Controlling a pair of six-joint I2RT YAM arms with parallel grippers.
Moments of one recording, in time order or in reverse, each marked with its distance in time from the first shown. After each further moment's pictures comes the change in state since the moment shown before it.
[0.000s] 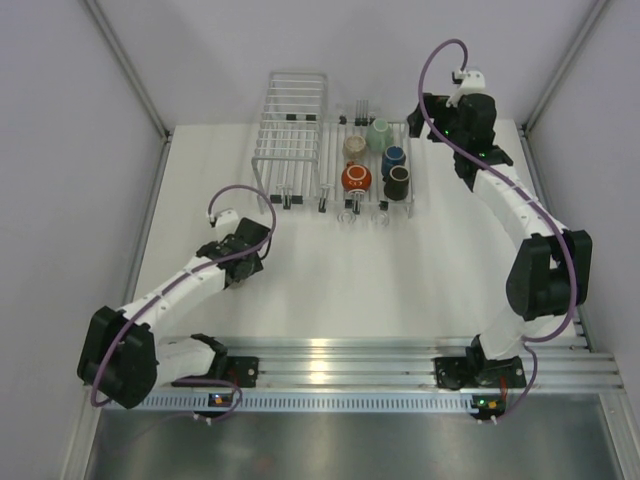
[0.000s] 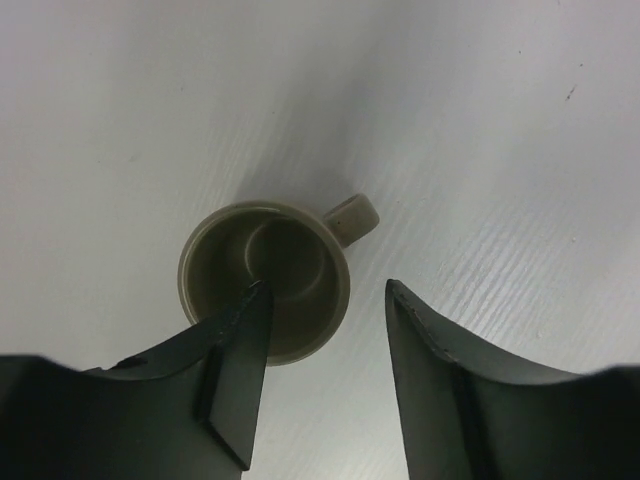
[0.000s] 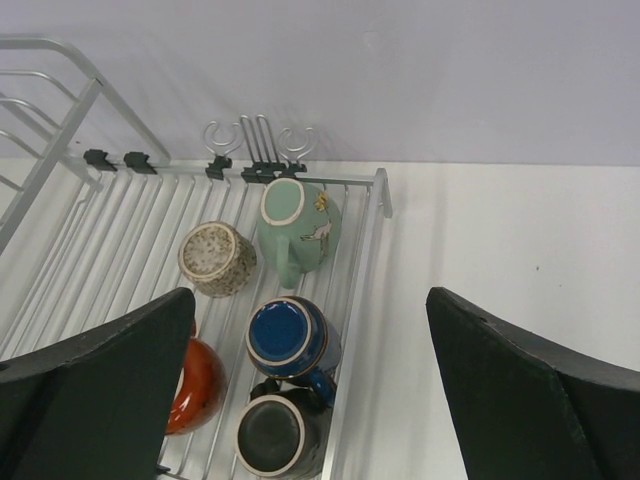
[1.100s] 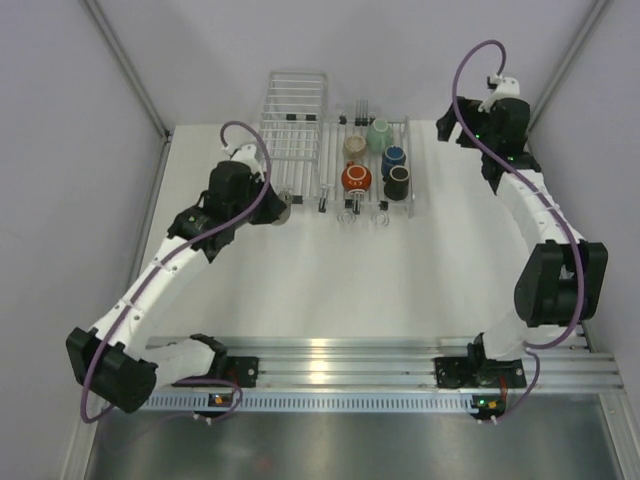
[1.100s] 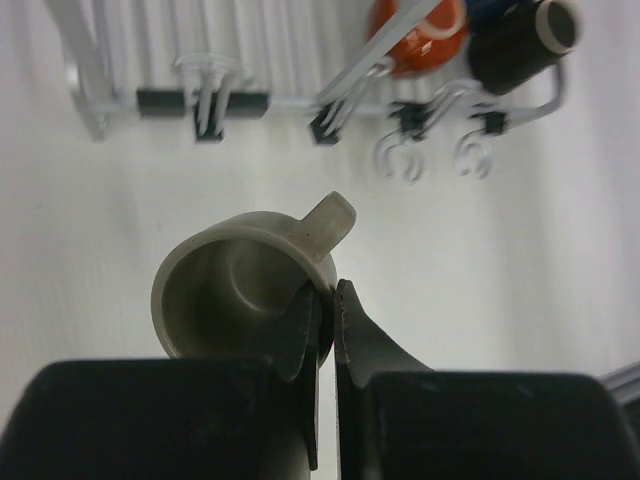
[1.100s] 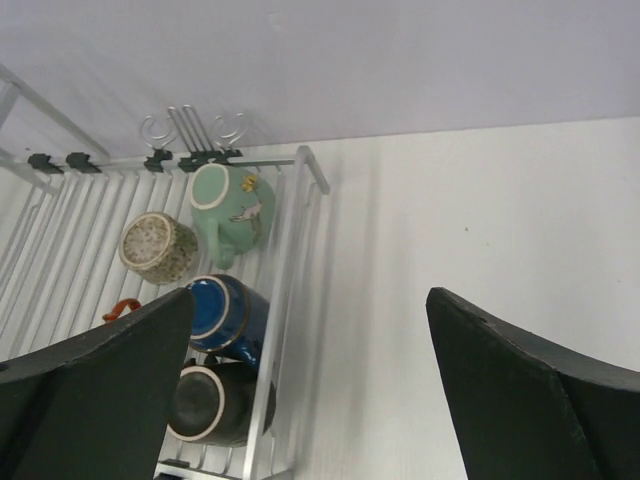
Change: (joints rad) left arm 0.033 0.000 0.371 0.097 0.528 0.296; right arm -0.117 -0.049 -0.044 -0.036 -0.065 0.006
